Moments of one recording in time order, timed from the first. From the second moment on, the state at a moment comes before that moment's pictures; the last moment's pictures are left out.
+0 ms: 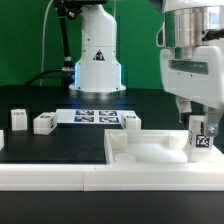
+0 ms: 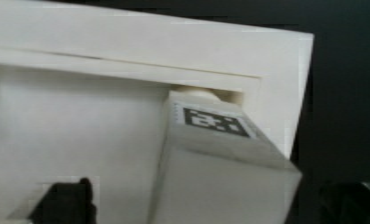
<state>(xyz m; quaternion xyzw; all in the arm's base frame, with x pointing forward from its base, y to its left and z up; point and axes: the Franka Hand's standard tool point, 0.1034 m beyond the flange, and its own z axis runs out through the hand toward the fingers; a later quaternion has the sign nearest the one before) 0.623 0.112 0.076 -0.77 0.63 -0.01 0.06</state>
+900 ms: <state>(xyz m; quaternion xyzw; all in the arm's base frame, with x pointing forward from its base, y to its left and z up) 0.629 0.115 0.078 -0.96 0.26 -0.02 0.05</state>
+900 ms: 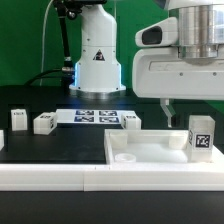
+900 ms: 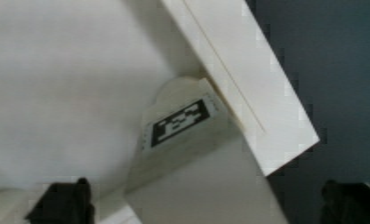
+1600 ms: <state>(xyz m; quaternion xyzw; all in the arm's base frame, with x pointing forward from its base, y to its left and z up) 0.630 0.114 0.078 -0.99 0.13 -0.03 0.03</state>
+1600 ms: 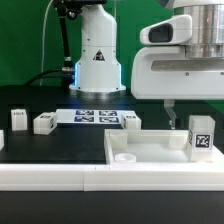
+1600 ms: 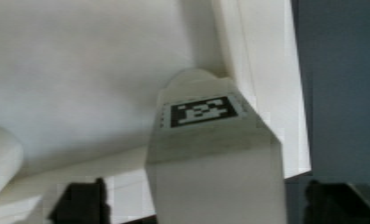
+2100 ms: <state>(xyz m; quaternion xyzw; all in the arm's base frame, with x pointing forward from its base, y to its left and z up) 0.630 0.111 0.078 -0.99 0.14 -0.03 0.03</state>
